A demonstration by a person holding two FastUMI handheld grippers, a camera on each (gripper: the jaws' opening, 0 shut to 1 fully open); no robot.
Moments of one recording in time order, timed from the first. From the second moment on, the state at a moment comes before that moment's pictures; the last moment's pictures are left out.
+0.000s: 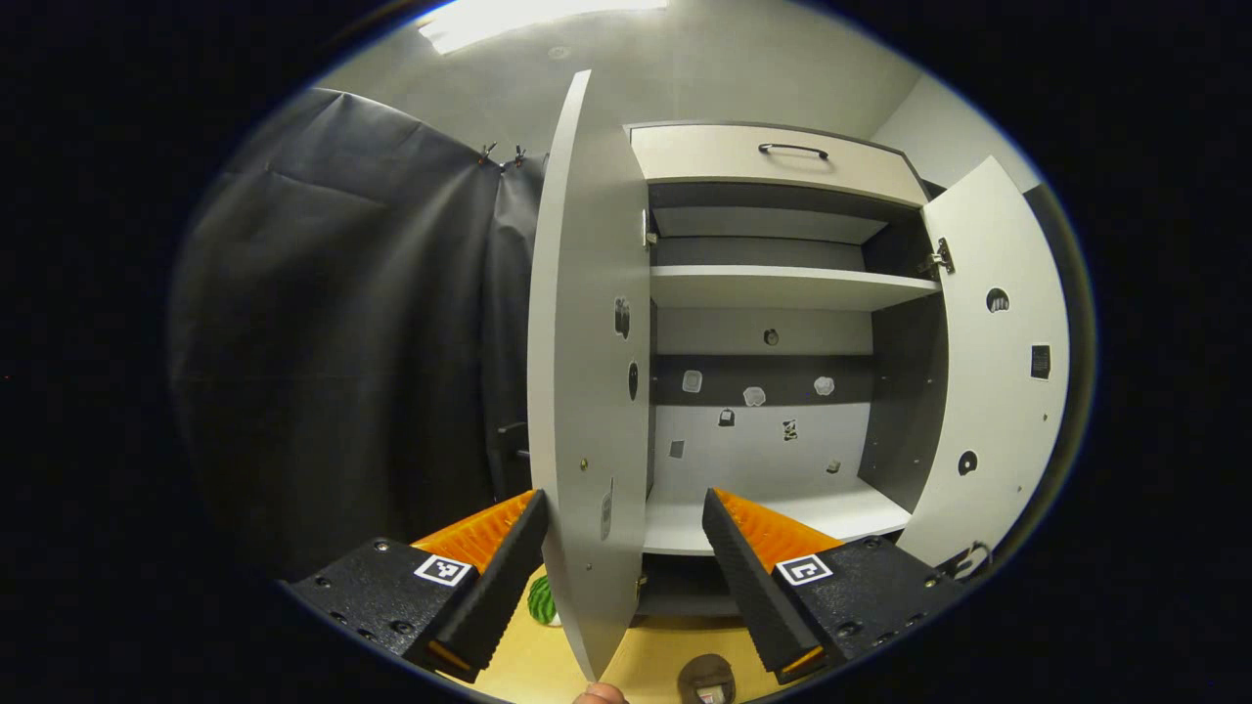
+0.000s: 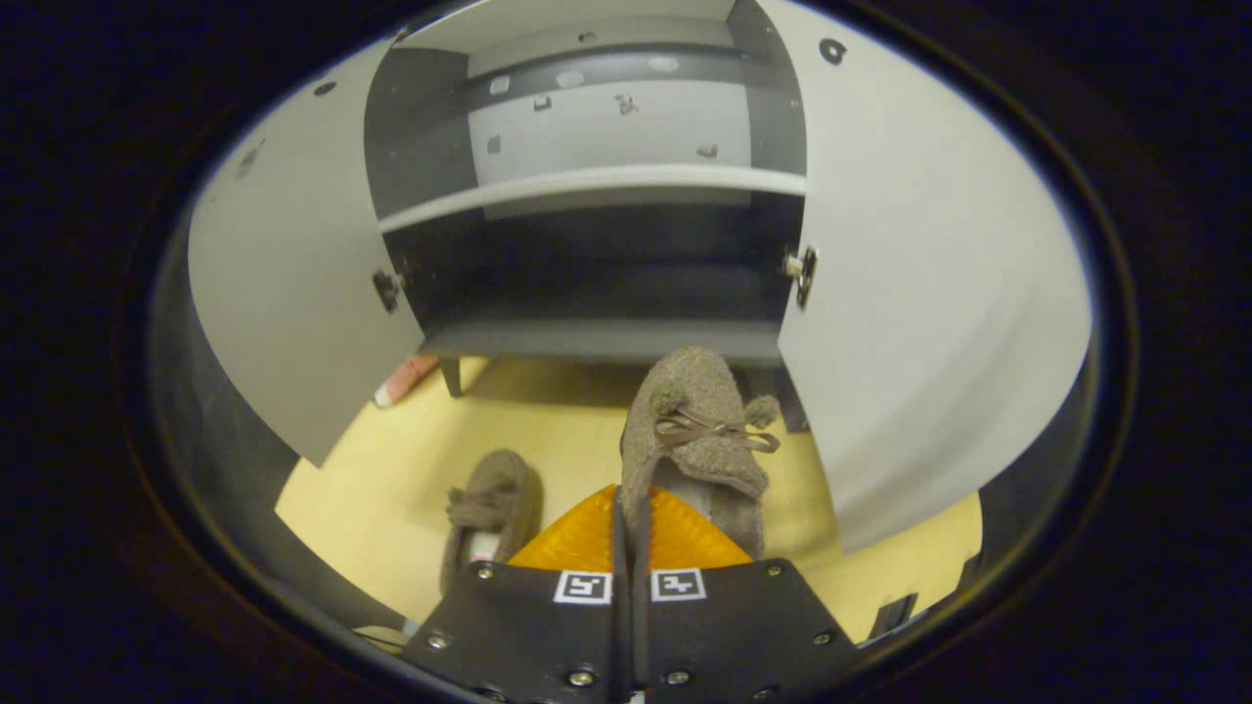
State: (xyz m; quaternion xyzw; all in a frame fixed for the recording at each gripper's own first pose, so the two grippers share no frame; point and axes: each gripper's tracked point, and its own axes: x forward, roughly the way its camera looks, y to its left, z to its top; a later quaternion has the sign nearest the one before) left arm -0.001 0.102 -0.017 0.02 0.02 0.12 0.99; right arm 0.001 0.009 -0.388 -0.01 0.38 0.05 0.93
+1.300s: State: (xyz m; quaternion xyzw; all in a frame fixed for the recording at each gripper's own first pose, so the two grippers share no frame) left arm -0.052 0.135 -0.026 0.02 0.03 0.19 0.98; right arm 0.322 0.072 -0.251 -0.13 0.19 0.04 0.97
